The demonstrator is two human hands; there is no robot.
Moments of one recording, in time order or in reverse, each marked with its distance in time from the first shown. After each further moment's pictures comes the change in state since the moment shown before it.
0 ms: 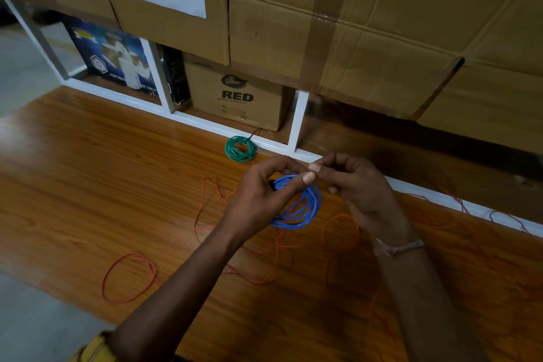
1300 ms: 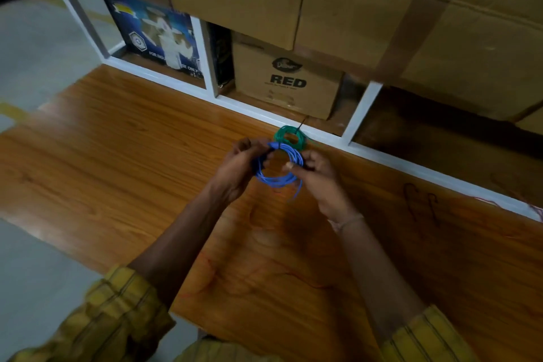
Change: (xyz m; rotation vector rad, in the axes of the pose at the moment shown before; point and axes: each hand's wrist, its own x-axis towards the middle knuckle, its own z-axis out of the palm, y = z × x) left_hand 0.049 -0.115 -0.153 -0.532 0.237 -0.593; right_hand 0.105 0.096 0.157 -0.004 0.057 0.229
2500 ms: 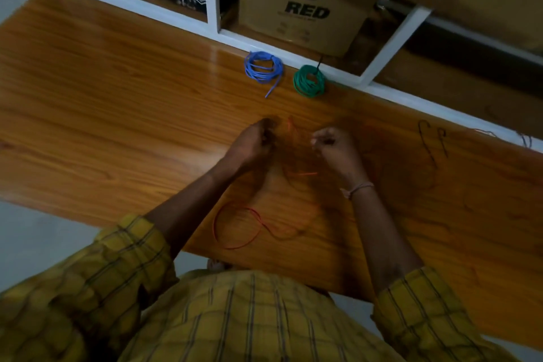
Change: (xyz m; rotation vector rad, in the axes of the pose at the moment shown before) left_hand 0.018 -0.066 -0.121 0.950 -0.305 0.198; right_hand -0.020 0.060 0.058 -0.437 0.253 0.125
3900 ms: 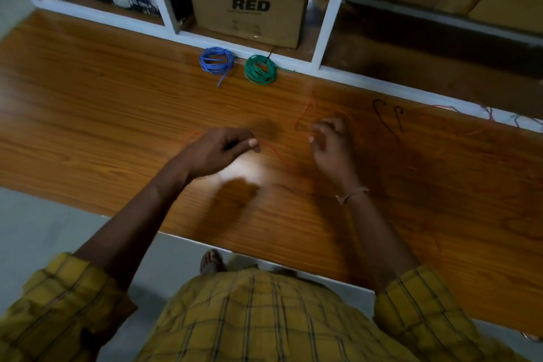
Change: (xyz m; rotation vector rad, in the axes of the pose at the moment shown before) left_hand -0.079 0.101 0.049 0.212 -0.139 0.245; right_hand -0.049 0.091 -0.118 -0.260 0.128 -0.394
